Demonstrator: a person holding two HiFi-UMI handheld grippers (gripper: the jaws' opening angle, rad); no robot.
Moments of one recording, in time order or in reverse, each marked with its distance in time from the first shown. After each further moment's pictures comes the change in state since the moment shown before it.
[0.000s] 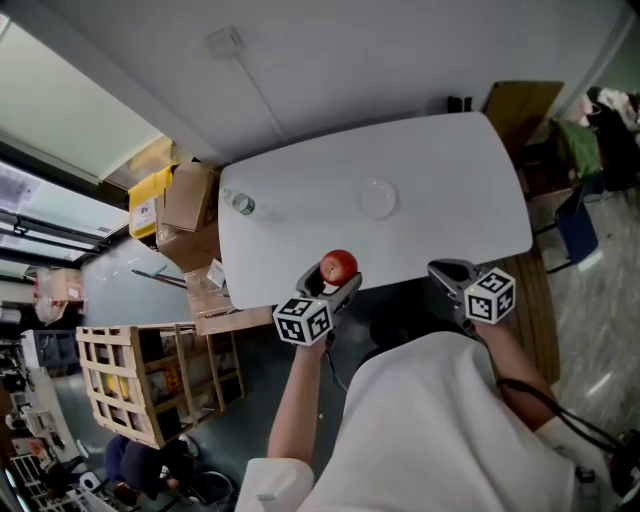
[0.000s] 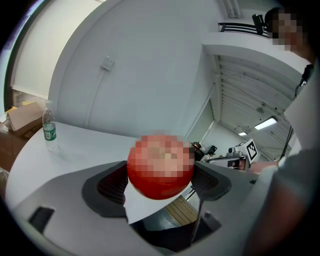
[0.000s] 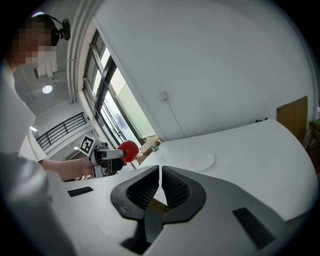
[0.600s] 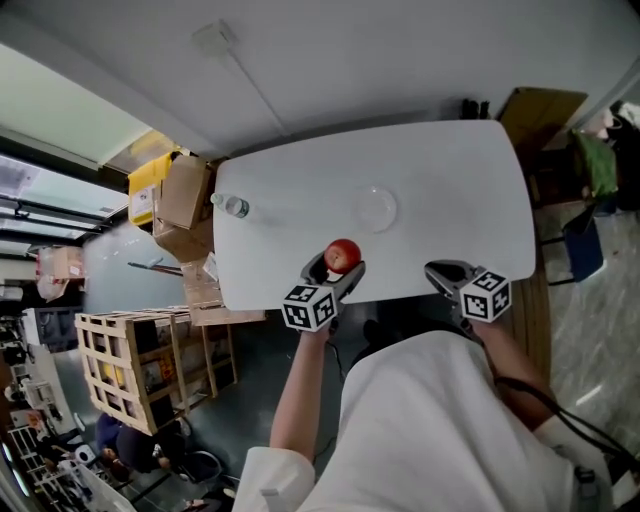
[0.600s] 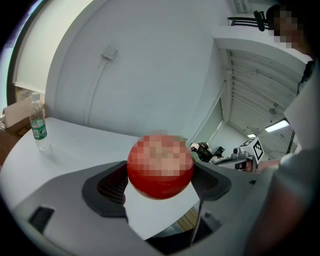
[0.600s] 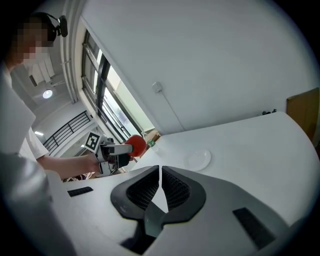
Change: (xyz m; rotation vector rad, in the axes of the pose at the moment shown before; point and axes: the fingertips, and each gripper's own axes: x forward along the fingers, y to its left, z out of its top) left arm 0.090 0.024 0.022 -0.047 0.025 0.076; right arm 0.030 -0.071 0.023 0.035 0.119 0.076
